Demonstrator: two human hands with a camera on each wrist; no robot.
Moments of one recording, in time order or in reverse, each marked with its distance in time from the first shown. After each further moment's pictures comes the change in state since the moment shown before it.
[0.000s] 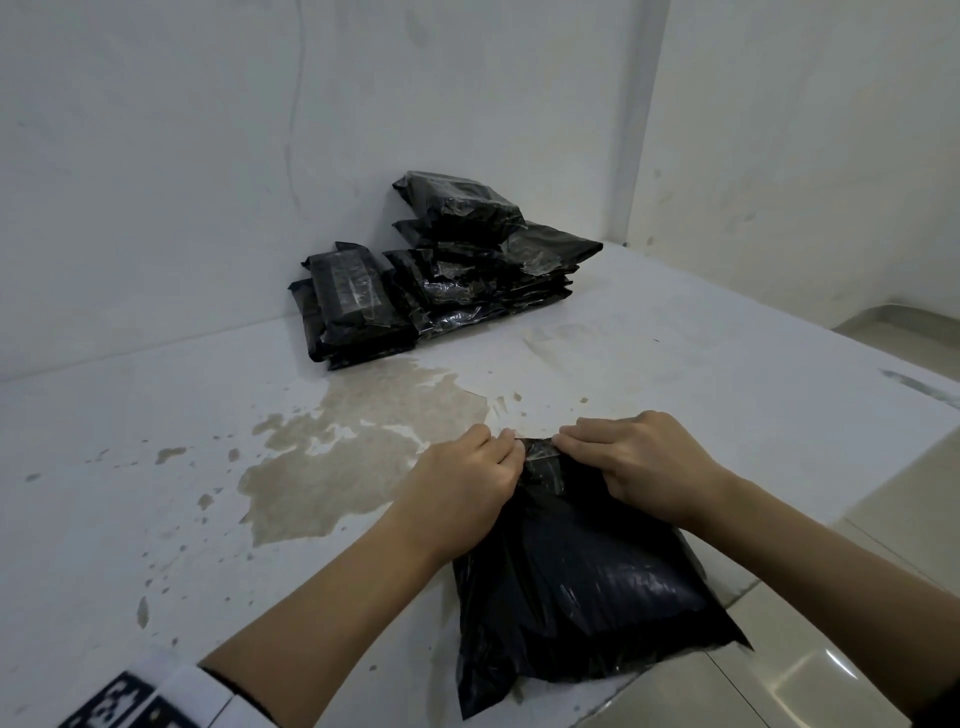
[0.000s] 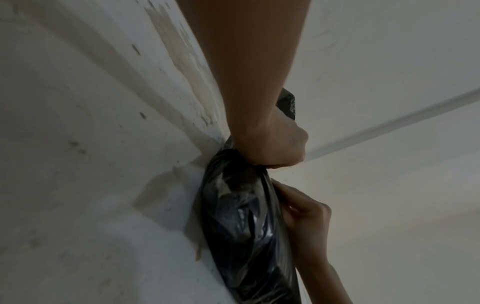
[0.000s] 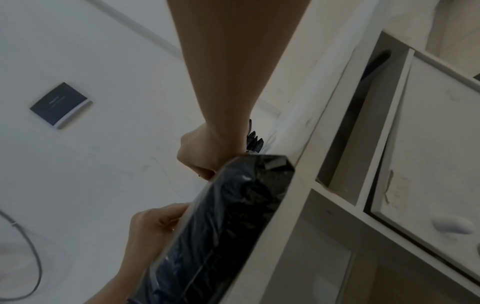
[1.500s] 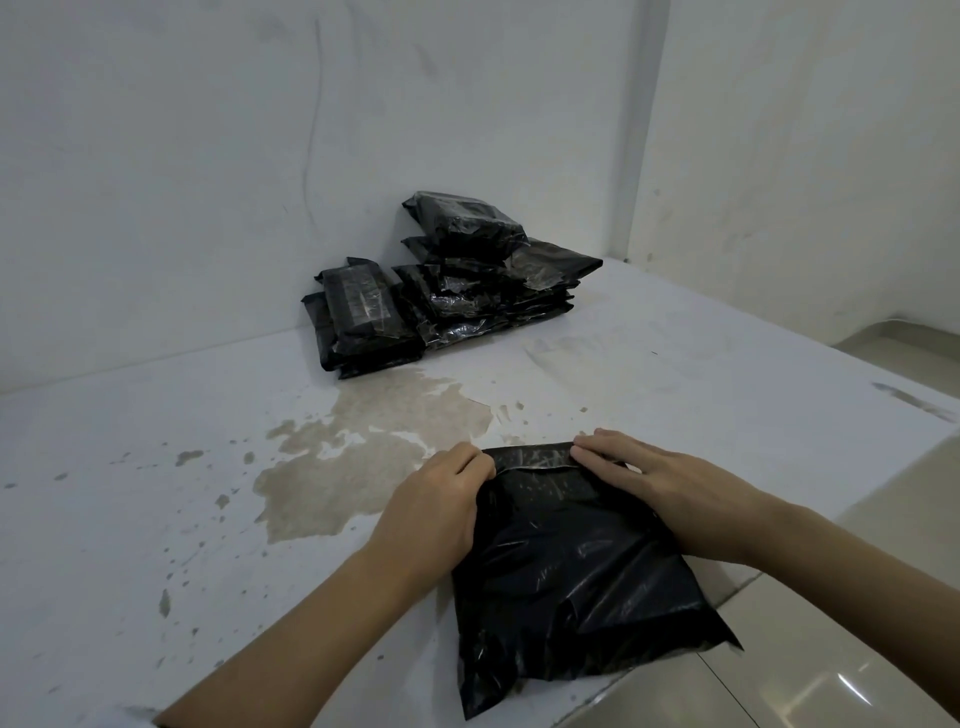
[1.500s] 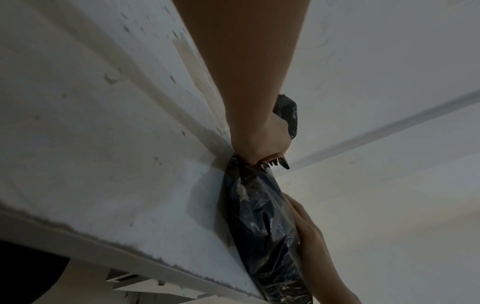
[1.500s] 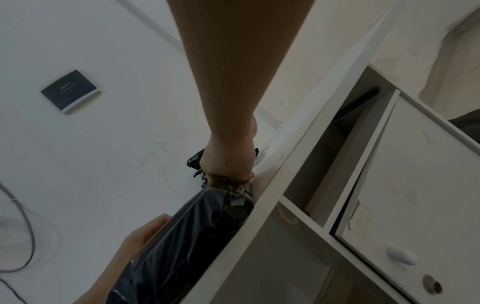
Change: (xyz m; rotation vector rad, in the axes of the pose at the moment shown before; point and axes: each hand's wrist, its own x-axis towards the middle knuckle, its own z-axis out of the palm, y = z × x) left_hand -0.028 0.004 -0.004 -0.376 -0.086 -0.354; right_hand -0.045 0.007 -0.011 0.066 -0.311 0.050
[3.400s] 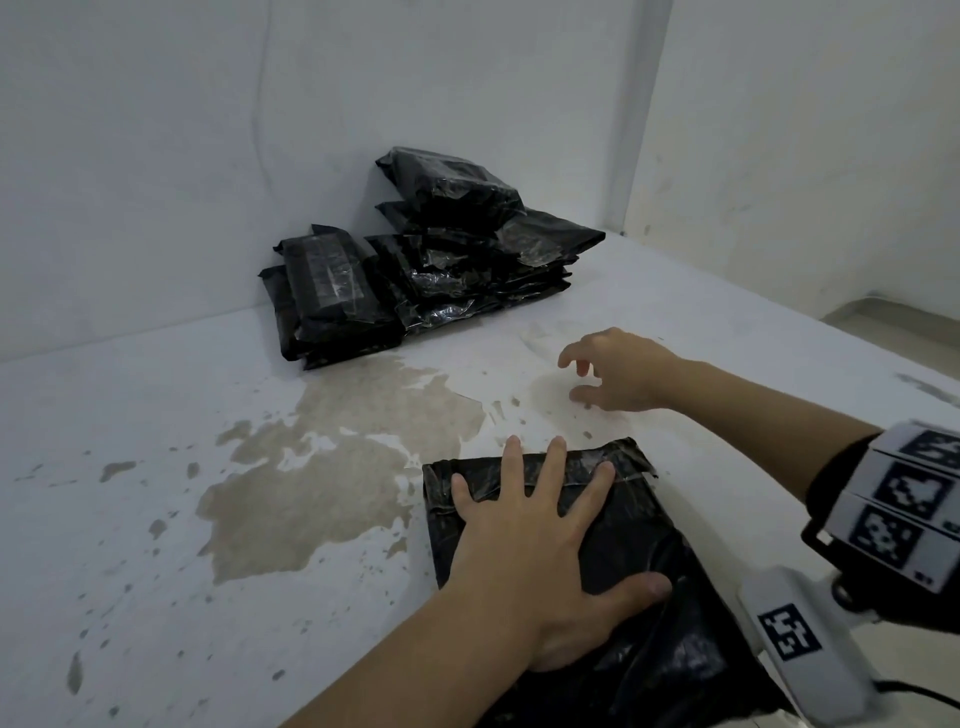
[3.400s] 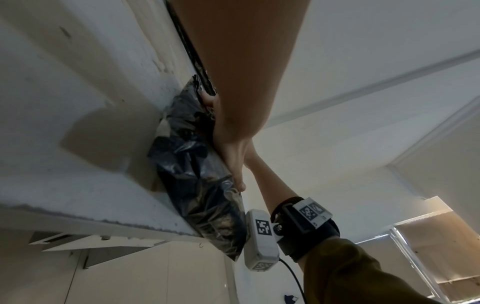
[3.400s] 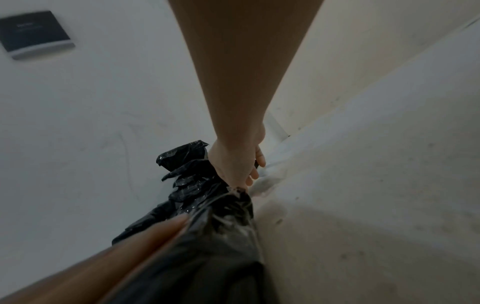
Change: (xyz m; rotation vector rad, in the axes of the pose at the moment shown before) left_hand 0.040 0.068 -0.003 0.133 -0.803 -0.163; right_hand 0.127 0.086 -0.010 0.088 -0.071 0.382
